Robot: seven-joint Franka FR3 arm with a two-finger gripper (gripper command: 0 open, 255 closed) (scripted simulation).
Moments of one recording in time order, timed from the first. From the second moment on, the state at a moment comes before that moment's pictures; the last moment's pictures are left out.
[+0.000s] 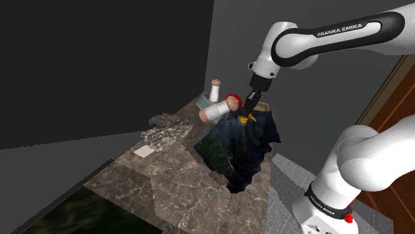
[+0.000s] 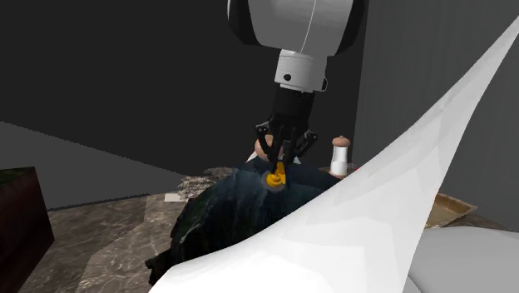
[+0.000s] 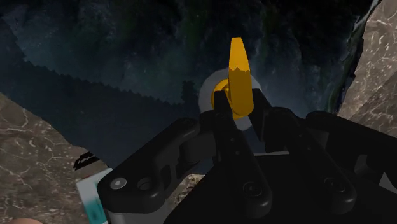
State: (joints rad) arm 0.11 -0.62 -0.14 -2.61 0.11 2.04 -0.26
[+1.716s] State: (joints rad) arm 0.04 -0.40 -0.39 -2.15 0.04 1.77 -0.53
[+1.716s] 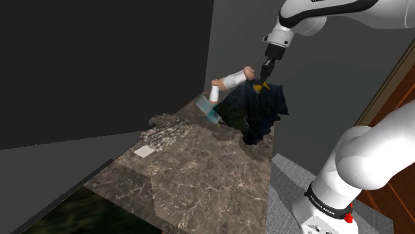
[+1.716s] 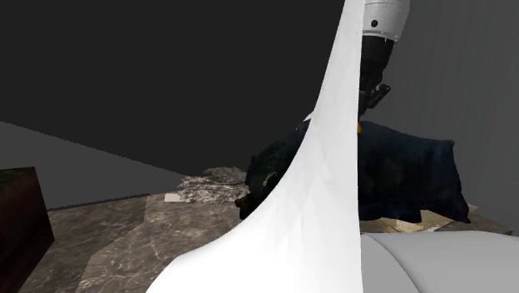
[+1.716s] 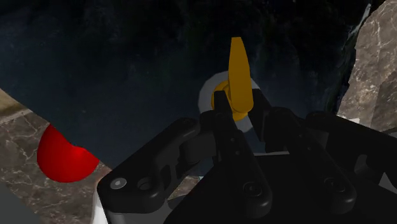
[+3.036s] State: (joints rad) arm -0.25 0.39 -0.68 -1.19 0.40 1.39 -1.05
